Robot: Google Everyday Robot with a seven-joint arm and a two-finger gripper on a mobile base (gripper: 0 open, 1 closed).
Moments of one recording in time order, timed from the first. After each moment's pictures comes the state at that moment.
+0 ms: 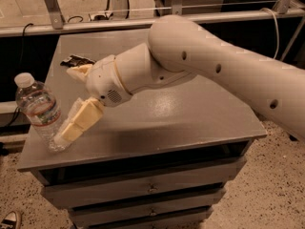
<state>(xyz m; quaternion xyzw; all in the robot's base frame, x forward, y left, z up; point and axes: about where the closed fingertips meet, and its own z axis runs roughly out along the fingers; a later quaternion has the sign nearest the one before) 0.453 0.172 0.921 -0.64 0.55 0.38 0.39</state>
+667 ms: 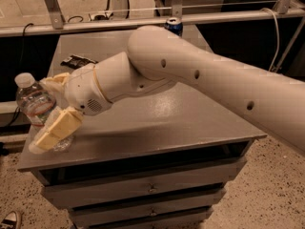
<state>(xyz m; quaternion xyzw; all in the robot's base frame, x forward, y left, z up) 0.431 0.213 0.918 -0.65 0.50 0.41 0.40</state>
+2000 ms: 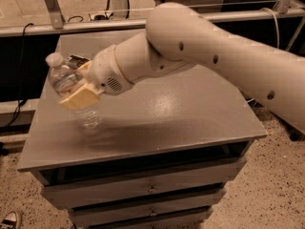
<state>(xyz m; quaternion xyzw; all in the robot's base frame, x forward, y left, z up) 0.484 0.168 0.924 -0.62 0.59 0.34 0.39</state>
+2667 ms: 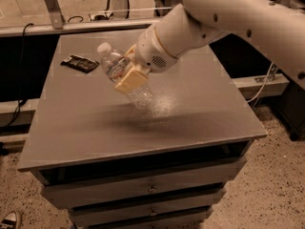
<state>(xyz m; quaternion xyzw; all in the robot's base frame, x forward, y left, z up) 0.542 0.057 0.921 -0.65 0.64 0.21 0.34</state>
